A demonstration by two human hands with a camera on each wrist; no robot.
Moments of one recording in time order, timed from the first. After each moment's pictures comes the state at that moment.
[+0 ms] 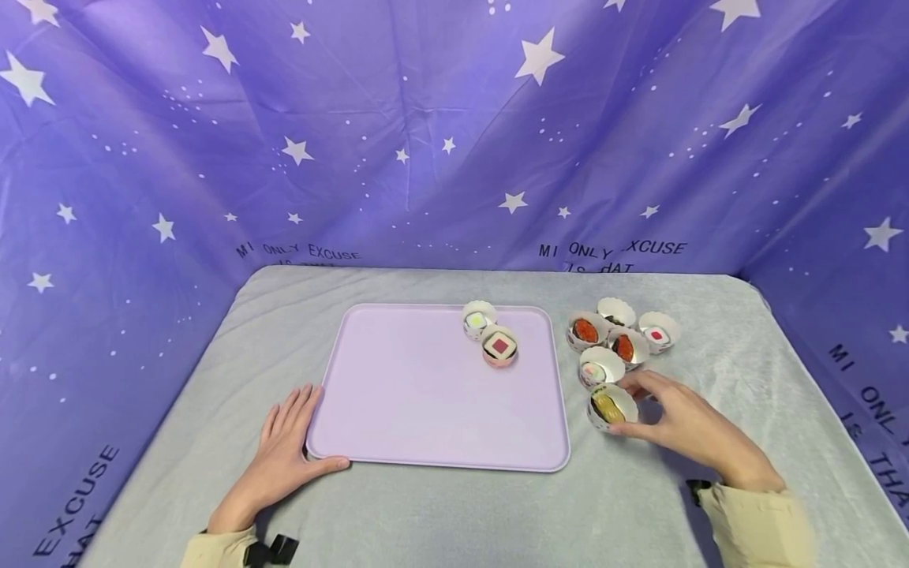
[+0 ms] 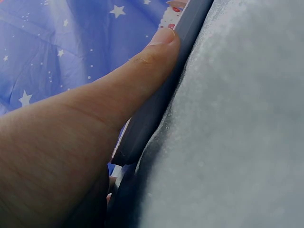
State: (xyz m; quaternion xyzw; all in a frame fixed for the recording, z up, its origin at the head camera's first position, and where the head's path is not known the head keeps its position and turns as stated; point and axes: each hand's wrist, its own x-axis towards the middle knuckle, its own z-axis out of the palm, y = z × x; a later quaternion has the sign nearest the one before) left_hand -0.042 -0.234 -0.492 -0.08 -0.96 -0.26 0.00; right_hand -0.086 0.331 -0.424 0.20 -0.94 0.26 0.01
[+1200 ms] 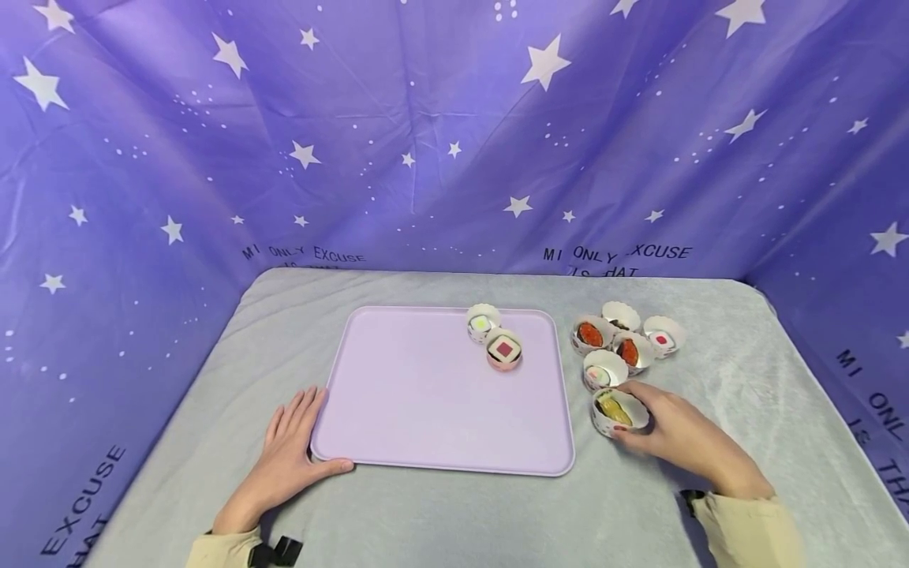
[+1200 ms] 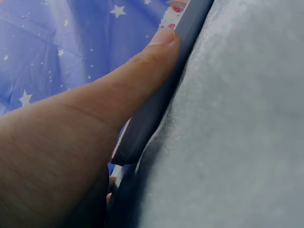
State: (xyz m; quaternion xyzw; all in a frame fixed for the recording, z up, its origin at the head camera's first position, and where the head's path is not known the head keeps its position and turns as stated) left_hand -0.042 -0.235 -0.493 -0.08 -0.96 -0.26 0.00; right_hand -0.088 0.325 -0.434 0.24 -0.95 0.20 0.06
